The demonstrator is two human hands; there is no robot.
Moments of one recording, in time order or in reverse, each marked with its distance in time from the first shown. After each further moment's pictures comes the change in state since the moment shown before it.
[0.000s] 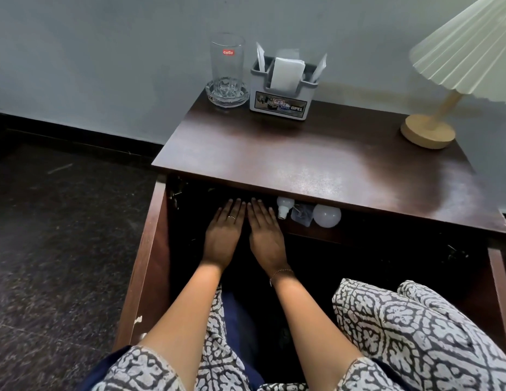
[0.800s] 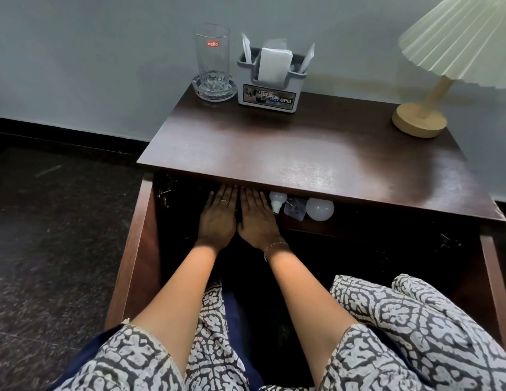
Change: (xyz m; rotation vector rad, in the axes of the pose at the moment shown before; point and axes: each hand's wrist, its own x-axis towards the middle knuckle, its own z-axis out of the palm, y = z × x) left_hand 0.033 -0.010 0.027 -0.033 -0.101 -0.044; right_hand 0.031 0.013 0.005 -0.045 -0.222 -0.007
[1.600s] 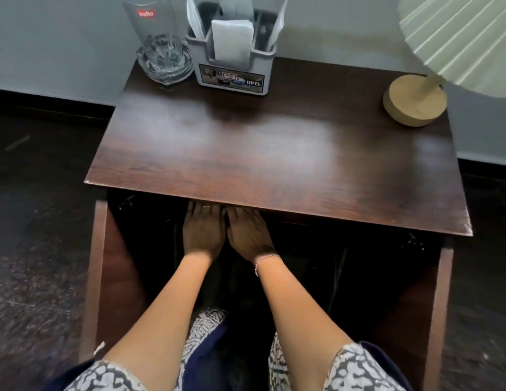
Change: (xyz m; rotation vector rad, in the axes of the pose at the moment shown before) left_hand -0.015 0.053 -0.054 -0.026 0.012 -0.094; right_hand -0.039 0.019 -0.042 0.287 -0.149 0.080
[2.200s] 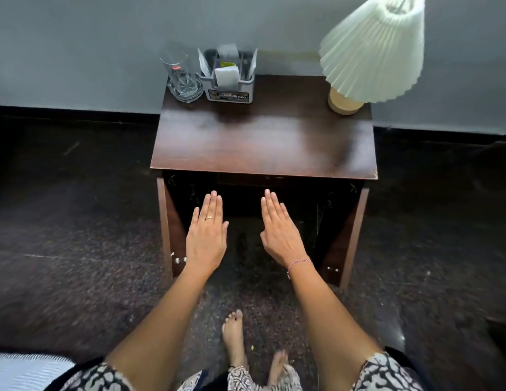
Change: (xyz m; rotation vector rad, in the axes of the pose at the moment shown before) left_hand -0.128 0.024 -0.198 0.038 -0.297 0.043; right_hand -0.188 -0.059 -0.140 -0.130 -0.082 0.115
